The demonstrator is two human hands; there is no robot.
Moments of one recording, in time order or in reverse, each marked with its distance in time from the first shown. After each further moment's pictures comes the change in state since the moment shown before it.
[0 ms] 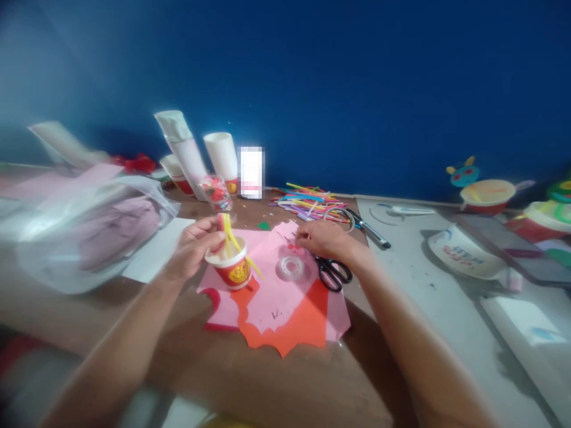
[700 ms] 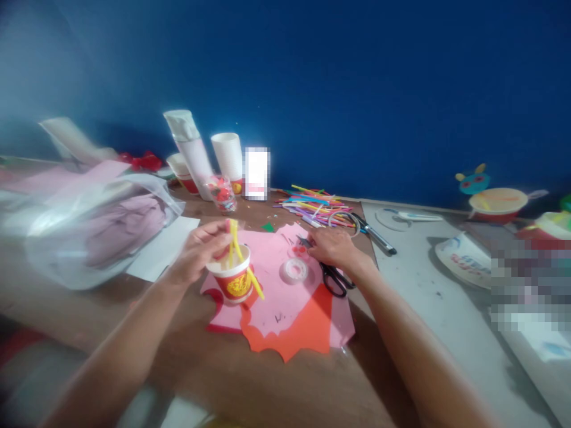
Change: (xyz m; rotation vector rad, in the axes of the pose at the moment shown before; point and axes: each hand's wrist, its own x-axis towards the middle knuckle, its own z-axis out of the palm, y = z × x) left_hand -0.009 0.005 0.004 -0.028 -0.035 -0.079; right_hand 0.001 -0.006 0.010 -0.249 -0.070 0.220
